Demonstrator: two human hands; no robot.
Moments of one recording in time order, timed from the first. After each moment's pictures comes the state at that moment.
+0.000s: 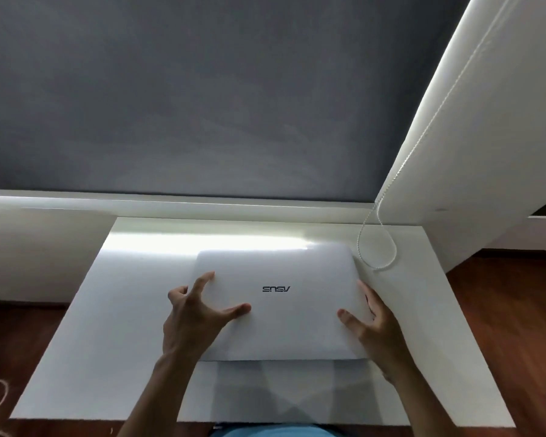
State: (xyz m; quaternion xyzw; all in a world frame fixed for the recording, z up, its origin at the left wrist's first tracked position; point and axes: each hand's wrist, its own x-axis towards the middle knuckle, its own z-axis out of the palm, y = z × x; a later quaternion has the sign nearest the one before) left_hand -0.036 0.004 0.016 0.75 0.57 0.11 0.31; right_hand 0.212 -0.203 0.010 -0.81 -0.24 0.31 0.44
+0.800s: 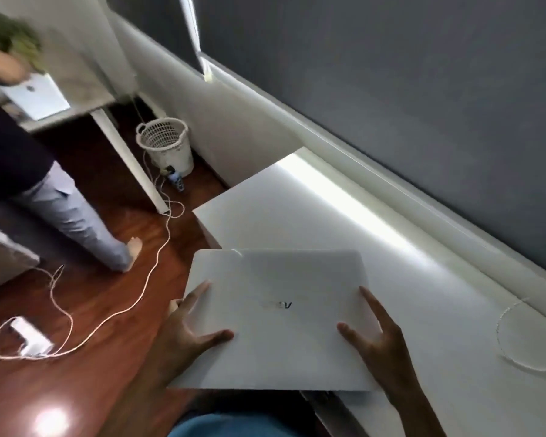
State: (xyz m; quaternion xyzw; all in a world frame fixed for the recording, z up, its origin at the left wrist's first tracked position) left_hand -0.174 -0.227 0.031 0.48 0.76 0.27 0.35; right_hand 0.158 -0.167 0.023 -0.64 -0.55 0.45 0.29
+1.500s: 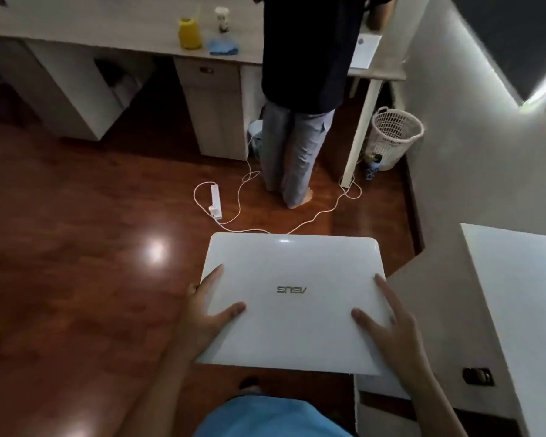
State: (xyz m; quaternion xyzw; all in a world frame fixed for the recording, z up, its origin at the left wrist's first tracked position) left_hand -0.329 -0.559 0.021 0.11 0.86 0.45 0.20; right_hand -0.146 -0.277 0.018 -0.37 -0.77 0.51 0.09
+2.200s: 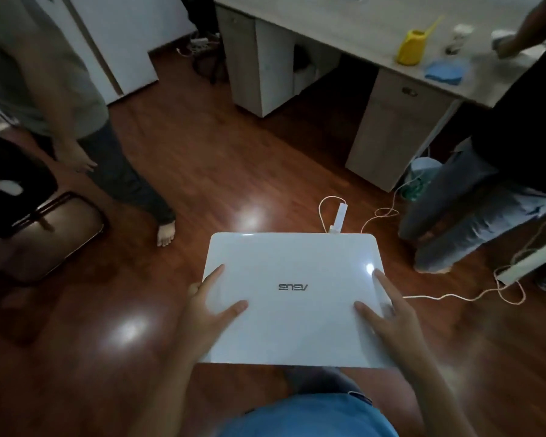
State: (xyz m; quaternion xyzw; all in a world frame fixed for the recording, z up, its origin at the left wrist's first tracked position) left_hand -0.463 -0.768 -0.002 -0.18 0.86 0.48 0.04; right_hand -0.478 -0.428 -0.008 -0.13 -0.84 0.52 -0.12
